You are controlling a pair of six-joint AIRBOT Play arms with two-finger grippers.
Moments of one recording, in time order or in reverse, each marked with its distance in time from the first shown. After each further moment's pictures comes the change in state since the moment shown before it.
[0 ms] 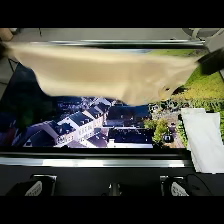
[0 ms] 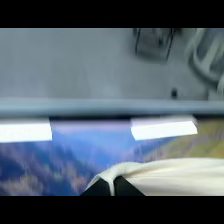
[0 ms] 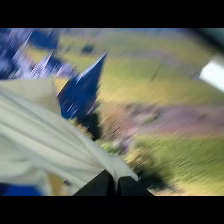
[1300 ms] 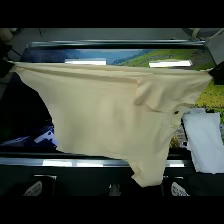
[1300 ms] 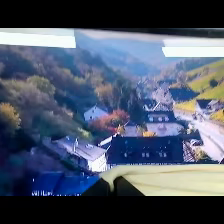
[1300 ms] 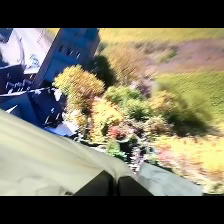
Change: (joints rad) left arm -0.001 -0.157 -0.131 0.219 -0.165 -0.089; right arm 0.003 -0.117 0.003 -0.103 0.303 0.138
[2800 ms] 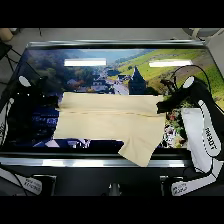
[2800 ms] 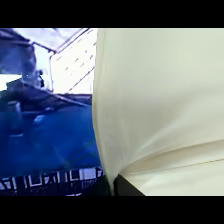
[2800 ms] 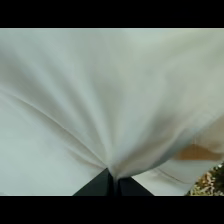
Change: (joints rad) left arm -0.019 -0.701 0.006 0.011 -0.151 0.068; right arm 0.129 -0.479 -0.391 0.047 -0.192 0.072
